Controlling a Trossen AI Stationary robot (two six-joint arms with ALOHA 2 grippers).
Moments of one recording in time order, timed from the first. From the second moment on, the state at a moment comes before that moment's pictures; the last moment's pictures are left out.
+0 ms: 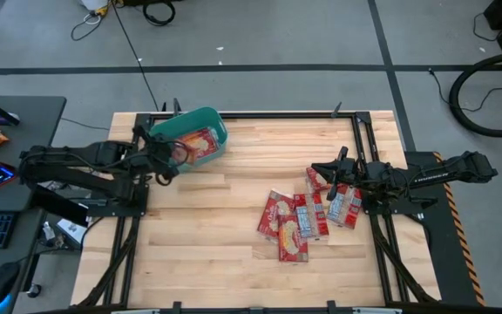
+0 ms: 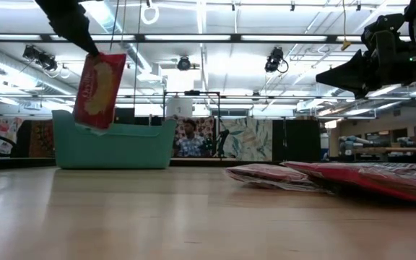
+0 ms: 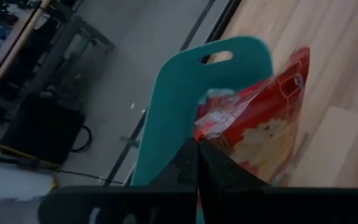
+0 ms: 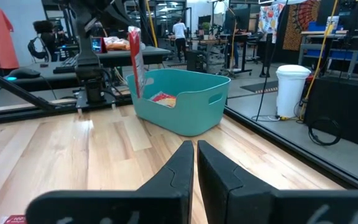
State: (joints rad) left arm -0.04 0.89 0.97 -1.06 -0.86 -0.16; right arm 0.04 0.48 0.01 0.48 0.42 0.02
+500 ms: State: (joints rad) left arm -0.04 0.87 0.97 -1.10 -0.99 -0.06; right arm 0.04 0.48 0.01 0.48 0.42 0.02
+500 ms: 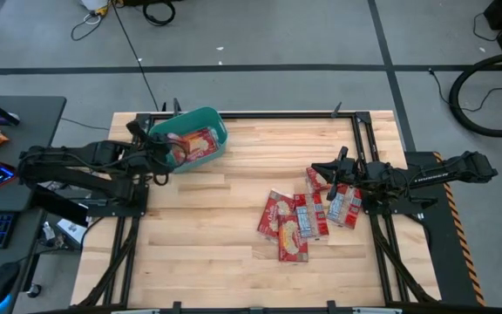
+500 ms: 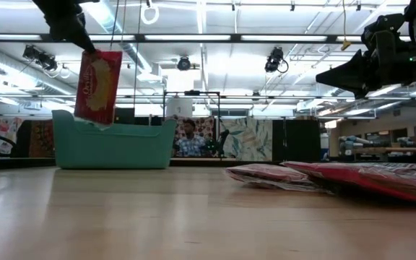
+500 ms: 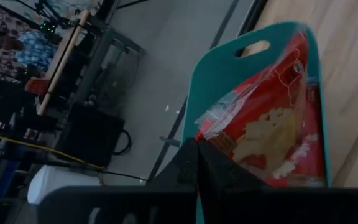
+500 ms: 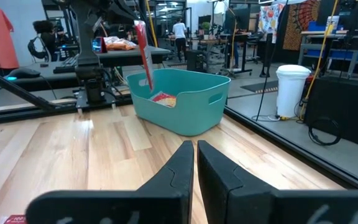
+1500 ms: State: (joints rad) left arm -0.04 0.84 0.97 -1.31 -0.88 0.18; right arm 0.04 0.48 0.01 0.48 0.42 0.02
